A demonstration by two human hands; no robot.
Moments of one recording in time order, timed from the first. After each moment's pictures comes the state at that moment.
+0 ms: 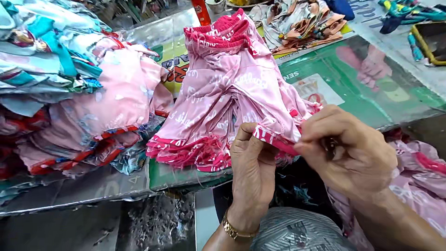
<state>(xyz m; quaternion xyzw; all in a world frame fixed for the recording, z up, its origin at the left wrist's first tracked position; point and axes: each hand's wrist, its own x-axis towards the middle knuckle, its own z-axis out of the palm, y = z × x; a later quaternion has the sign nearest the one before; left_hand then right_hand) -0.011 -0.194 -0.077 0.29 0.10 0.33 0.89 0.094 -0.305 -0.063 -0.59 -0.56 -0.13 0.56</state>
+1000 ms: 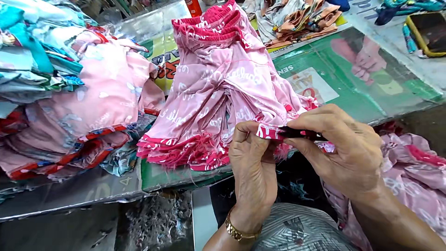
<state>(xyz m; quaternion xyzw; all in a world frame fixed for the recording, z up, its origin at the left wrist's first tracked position) -0.006 -0.207 -0.086 0.32 0.08 0.36 0.87 0.094 -0.314 -0.074 -0.67 -0.53 -0.21 0.47</state>
